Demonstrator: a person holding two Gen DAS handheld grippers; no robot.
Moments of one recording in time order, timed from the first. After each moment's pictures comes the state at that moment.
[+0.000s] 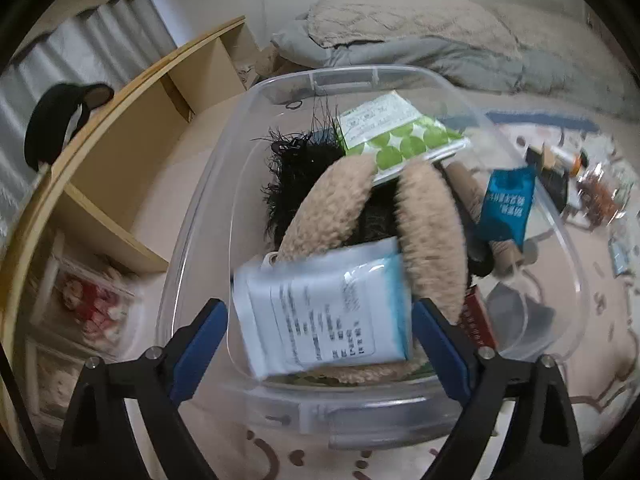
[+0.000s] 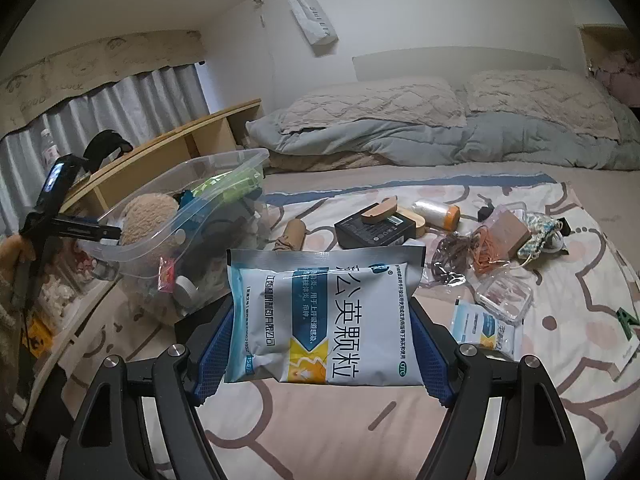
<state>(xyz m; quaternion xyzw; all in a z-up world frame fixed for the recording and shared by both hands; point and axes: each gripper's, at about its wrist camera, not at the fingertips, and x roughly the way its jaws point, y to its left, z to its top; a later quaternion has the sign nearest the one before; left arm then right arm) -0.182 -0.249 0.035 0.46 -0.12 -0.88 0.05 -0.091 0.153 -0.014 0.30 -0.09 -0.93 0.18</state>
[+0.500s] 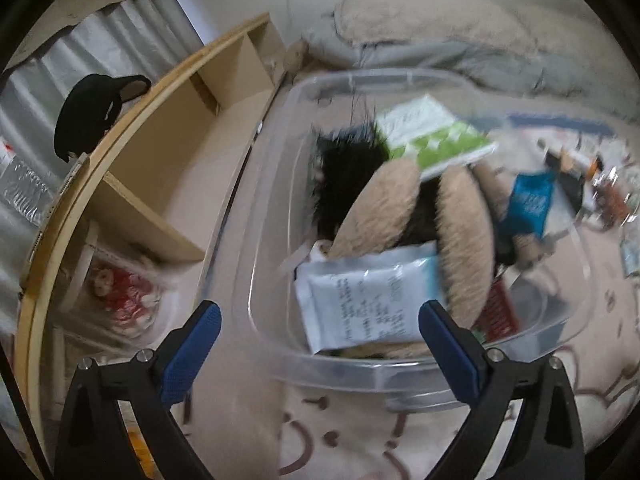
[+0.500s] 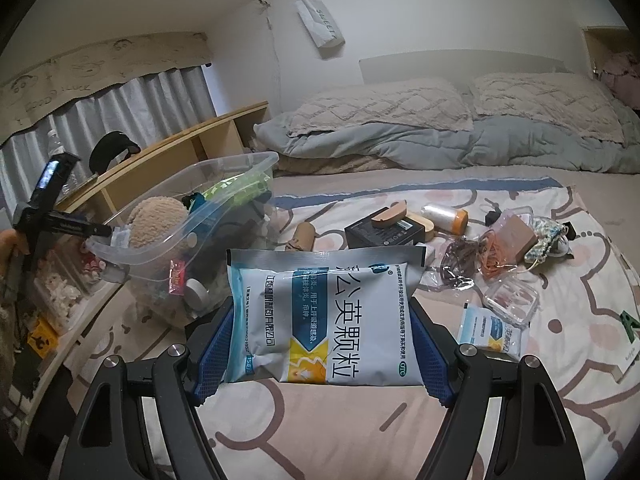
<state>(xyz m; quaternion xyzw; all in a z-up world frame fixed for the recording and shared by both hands) -0.177 -0.266 0.051 0.48 -0.15 -0.86 0.10 -0.087 0.145 -0.008 0.29 -0.09 -0.93 0.19</state>
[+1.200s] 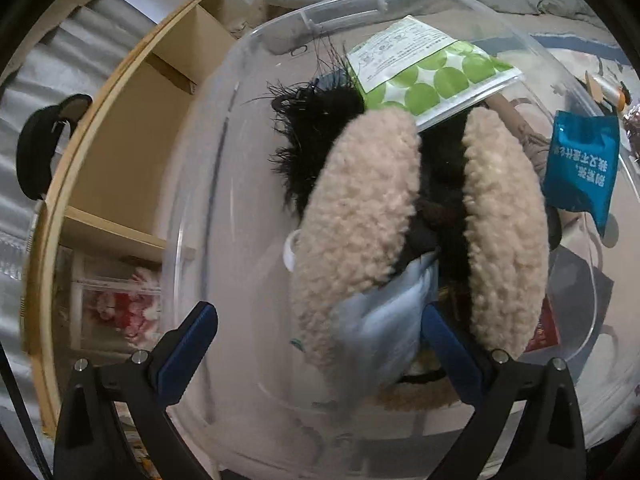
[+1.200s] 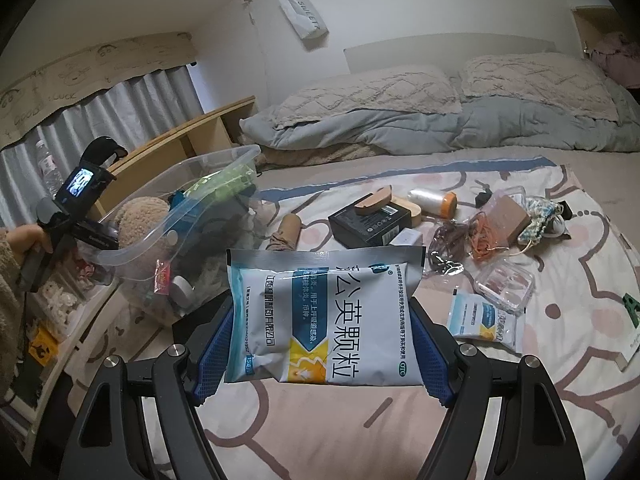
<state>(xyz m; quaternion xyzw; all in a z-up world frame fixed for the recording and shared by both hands) -0.231 -0.246 0.000 0.55 -0.22 -0.80 0.11 -0.097 0.165 -0.021 0.31 -0.11 -0.93 0.18</state>
